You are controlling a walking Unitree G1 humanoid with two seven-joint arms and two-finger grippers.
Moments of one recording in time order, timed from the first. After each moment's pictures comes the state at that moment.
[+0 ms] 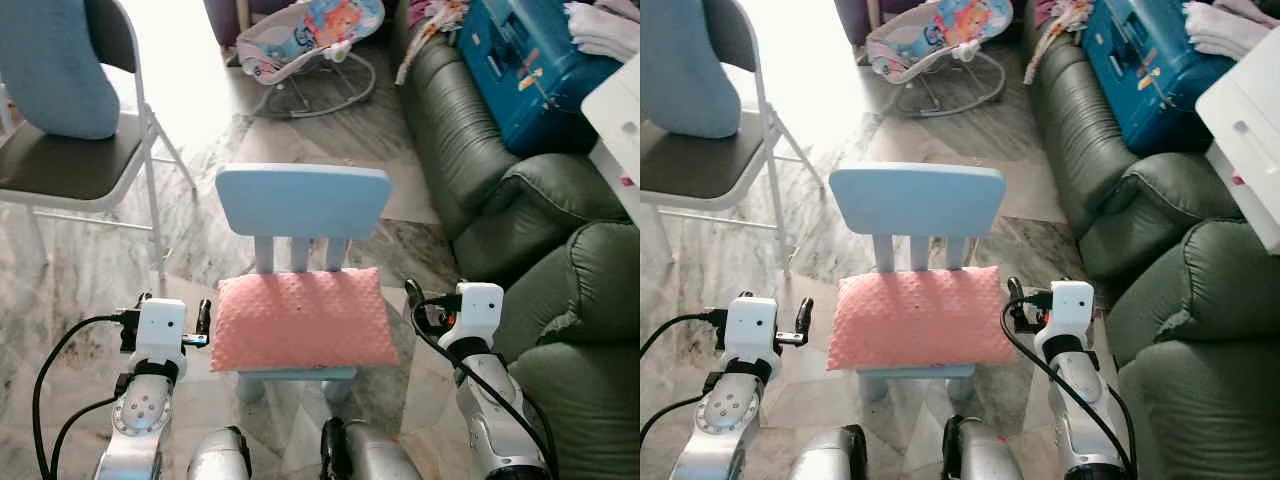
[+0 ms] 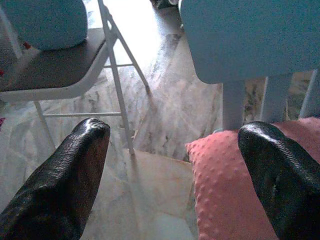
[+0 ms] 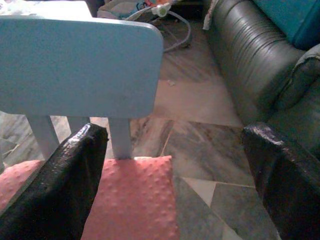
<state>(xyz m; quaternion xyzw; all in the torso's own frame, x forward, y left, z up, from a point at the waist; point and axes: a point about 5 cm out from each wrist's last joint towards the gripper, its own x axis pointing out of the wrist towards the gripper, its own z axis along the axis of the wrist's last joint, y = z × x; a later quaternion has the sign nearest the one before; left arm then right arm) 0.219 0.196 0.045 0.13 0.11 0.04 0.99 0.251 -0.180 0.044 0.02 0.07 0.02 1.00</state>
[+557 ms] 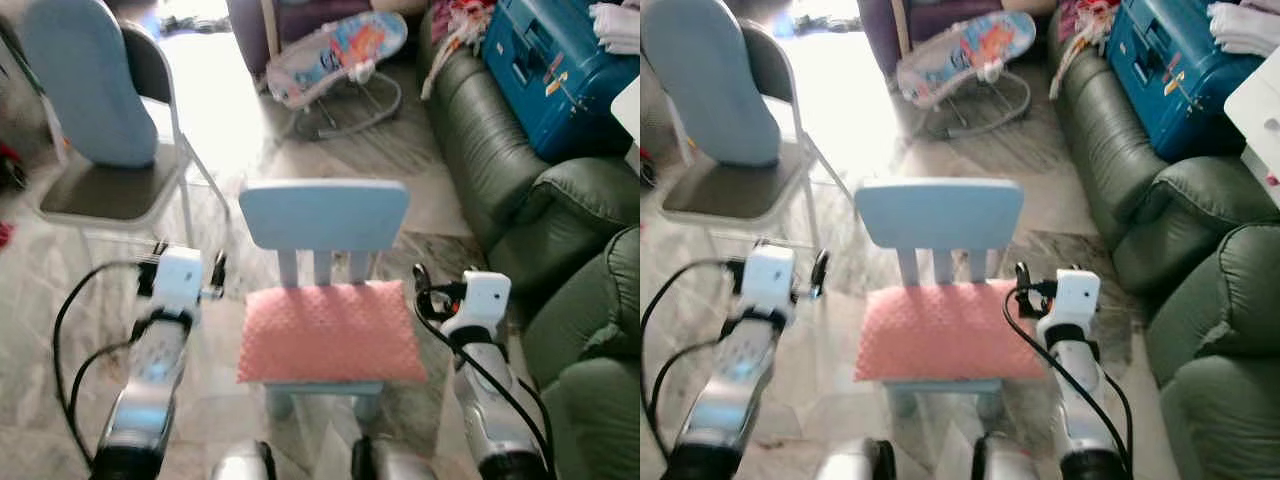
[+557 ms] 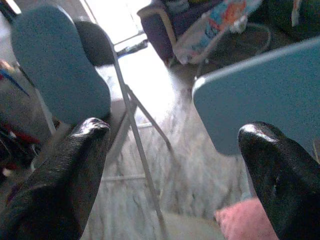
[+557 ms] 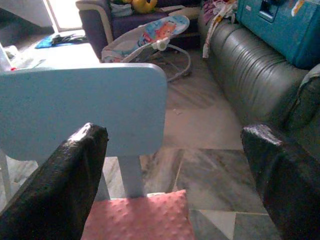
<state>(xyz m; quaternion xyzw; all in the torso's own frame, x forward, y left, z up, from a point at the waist) 0.274 0.182 0.085 0.16 0.03 0.00 0.99 0.259 -0.183 0.050 0.02 0.03 -0.02 1.00</state>
